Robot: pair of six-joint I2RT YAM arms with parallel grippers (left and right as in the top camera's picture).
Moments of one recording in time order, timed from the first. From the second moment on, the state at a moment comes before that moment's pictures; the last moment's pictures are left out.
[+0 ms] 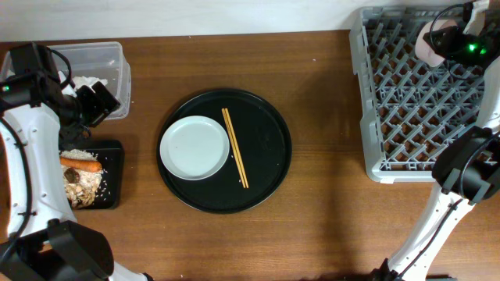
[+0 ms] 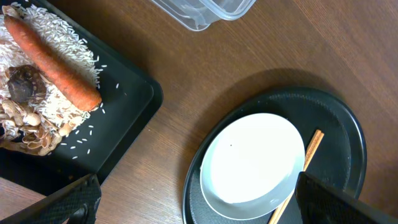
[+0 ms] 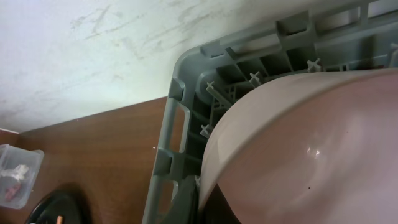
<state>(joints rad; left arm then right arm) 0.30 1.74 1.75 -1.25 0.14 -0.41 -0.51 2.48 2.43 -0.82 -0.86 -0.03</state>
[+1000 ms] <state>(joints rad) 0.30 1.74 1.75 -1.25 0.14 -0.41 -0.60 2.46 2.46 -1.00 -0.68 0.04</state>
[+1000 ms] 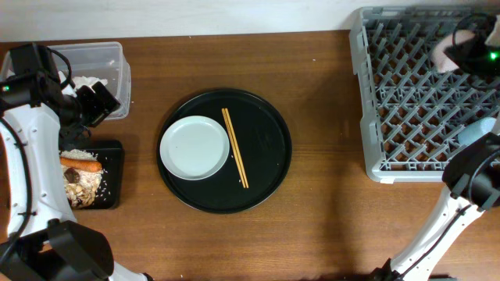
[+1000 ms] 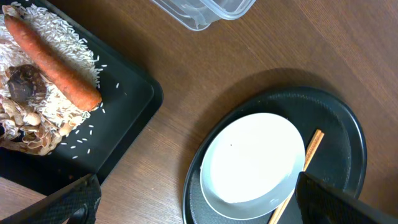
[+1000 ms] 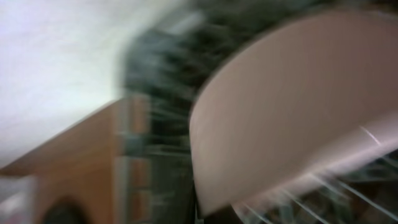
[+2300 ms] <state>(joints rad) 0.30 1.74 1.75 -1.25 0.14 -0.41 0.25 2.11 2.44 -1.47 -0.46 -0.01</state>
